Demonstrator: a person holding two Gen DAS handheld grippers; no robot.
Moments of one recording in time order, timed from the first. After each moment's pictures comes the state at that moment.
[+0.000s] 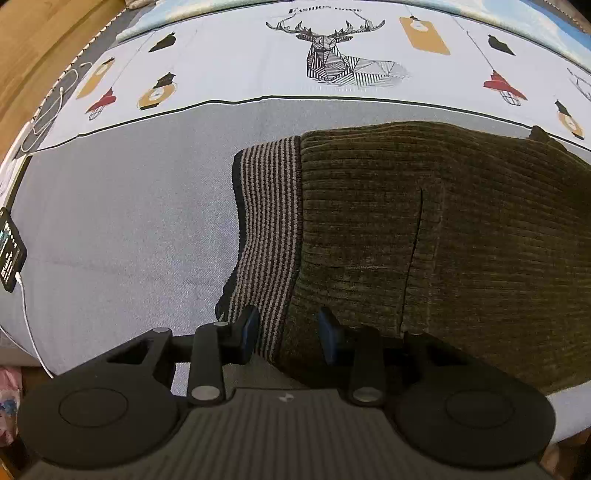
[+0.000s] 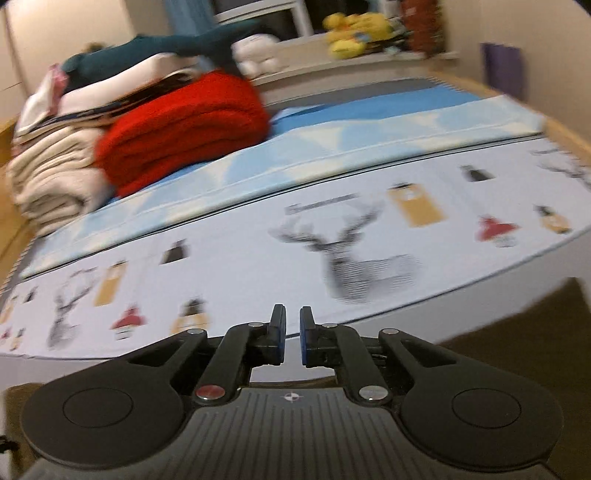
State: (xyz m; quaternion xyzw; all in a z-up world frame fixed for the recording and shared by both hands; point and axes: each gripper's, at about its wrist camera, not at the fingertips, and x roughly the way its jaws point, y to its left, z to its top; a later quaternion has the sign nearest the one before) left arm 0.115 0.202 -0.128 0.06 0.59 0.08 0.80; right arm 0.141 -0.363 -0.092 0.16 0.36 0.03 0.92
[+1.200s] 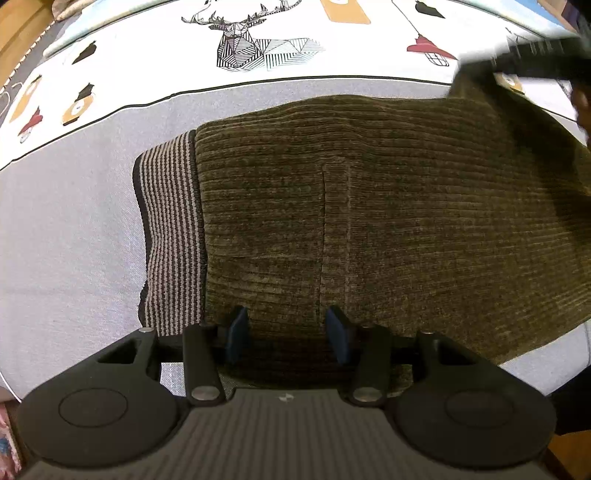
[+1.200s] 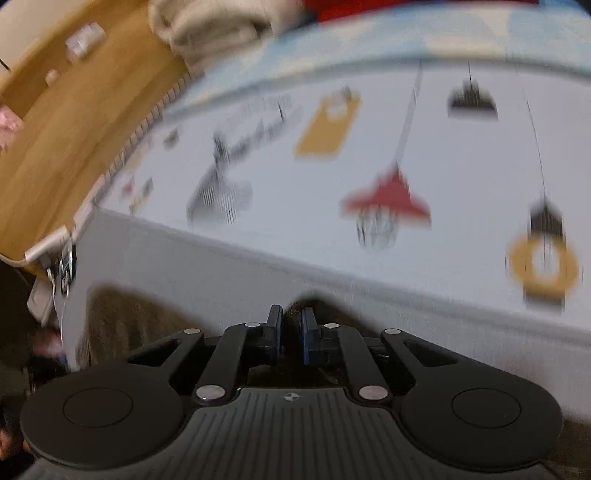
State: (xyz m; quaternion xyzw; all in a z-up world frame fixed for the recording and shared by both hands) left arm 0.104 0.176 -0.124 0.07 0.62 -0.02 0.78; right arm 0.259 -0.109 -0.173 0.14 0.48 0.33 0.80
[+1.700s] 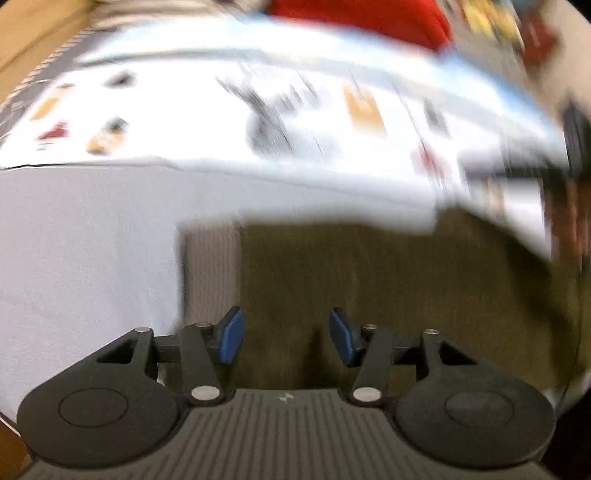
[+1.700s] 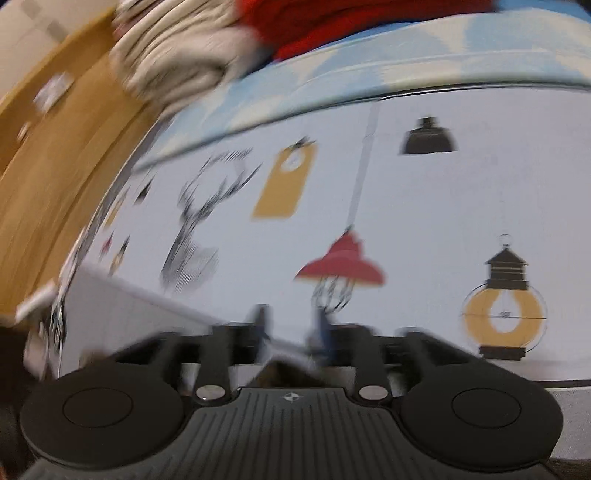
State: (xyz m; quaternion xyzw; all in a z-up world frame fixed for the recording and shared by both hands) left arm 0.112 0.238 -0.080 -0.07 0.51 0.00 0.86; right arm 0.285 -0.132 -0.168 0.15 0.48 0.30 0.81
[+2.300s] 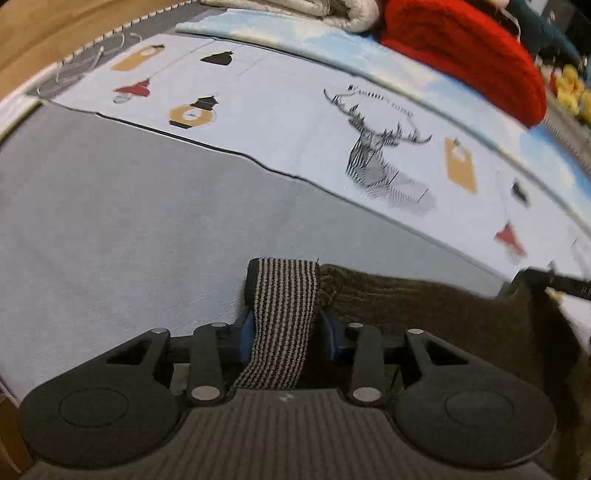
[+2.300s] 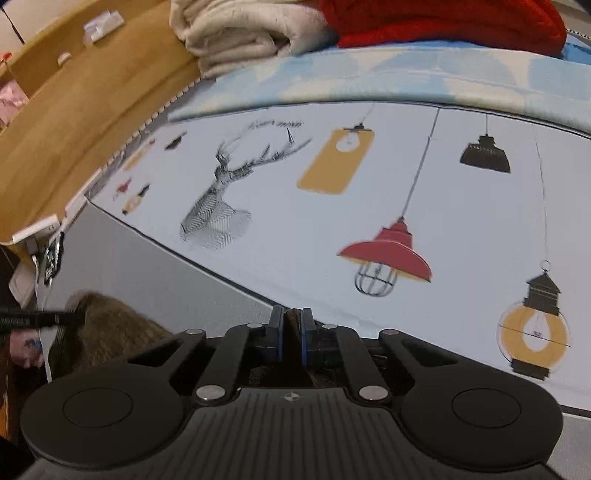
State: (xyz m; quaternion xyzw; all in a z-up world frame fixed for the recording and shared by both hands) left arm 0.126 0.271 -0.116 -0.12 0.51 0.12 0.84; right arm 0.269 -0.092 -0.169 0.07 0.46 0.34 0.82
